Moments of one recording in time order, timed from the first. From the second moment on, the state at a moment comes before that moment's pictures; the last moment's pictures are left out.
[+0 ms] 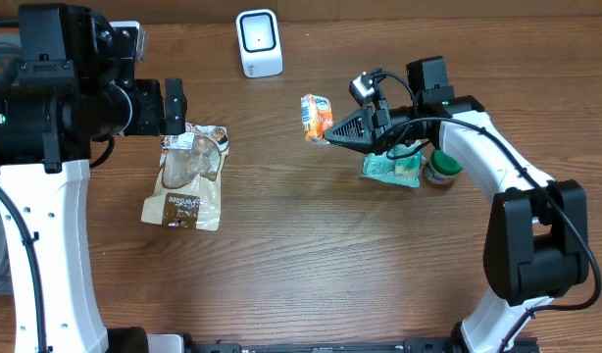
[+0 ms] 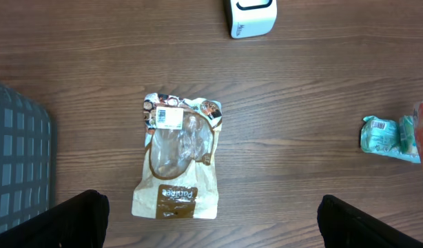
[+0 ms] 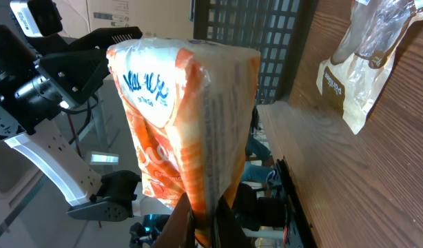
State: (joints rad) left arm 0.02 1.55 2.03 -1.45 0.12 0.00; right arm 0.18 1.91 1.35 -0.53 -1.56 0.34
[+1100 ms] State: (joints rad) left arm 0.02 1.55 2.03 -1.45 0.12 0.00; right arm 0.29 1.91 1.62 -1.06 -0.64 0.33
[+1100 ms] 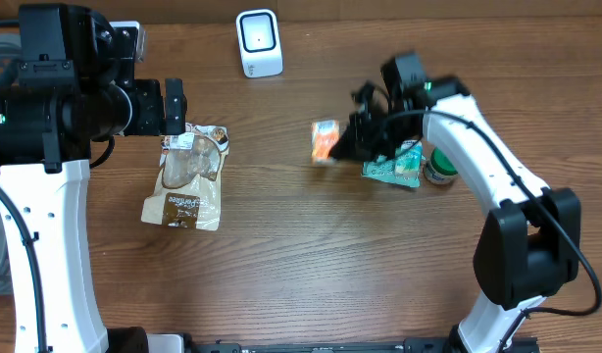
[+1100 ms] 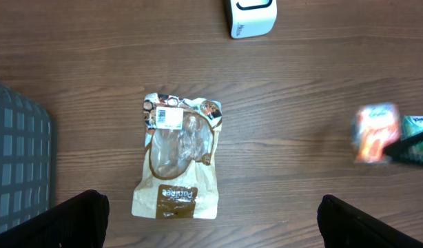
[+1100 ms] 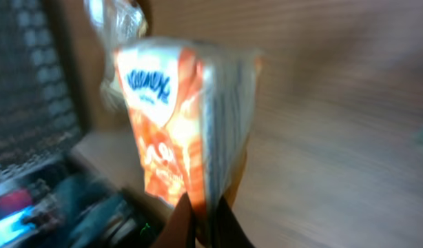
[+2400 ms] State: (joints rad) left arm 0.02 1.55 2.03 -1.45 0.12 0.00; right arm 0.61 2.59 2.17 0.14 0.58 -0.80
